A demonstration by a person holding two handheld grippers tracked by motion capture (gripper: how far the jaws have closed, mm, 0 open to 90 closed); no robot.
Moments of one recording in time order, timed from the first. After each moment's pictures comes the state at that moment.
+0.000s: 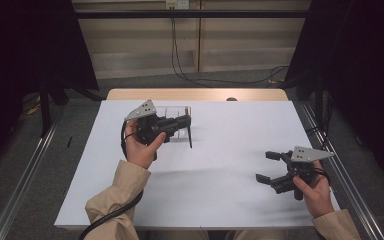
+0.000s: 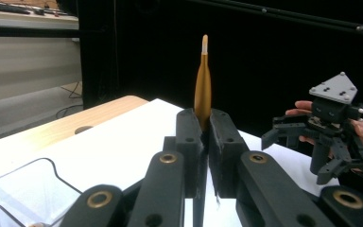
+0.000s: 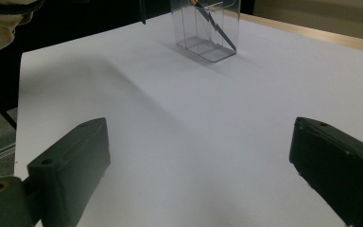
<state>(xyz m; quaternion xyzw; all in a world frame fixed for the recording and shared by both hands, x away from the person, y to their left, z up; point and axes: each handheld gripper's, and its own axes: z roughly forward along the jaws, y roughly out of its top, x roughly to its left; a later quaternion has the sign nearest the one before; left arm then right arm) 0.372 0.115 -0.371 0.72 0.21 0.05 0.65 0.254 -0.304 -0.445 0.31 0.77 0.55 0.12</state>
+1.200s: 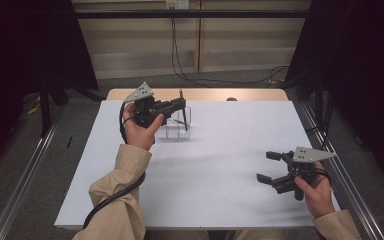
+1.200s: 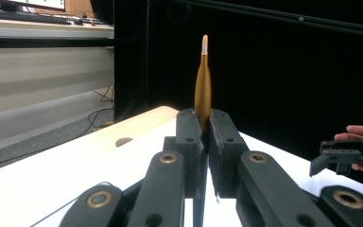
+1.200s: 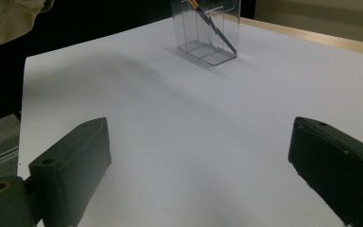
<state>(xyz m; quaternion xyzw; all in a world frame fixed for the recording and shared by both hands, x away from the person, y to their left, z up) 0.409 0.119 -0.354 0.72 0.25 0.09 0.65 0.253 -0.307 -0.446 0.30 0.76 0.55 0.12</state>
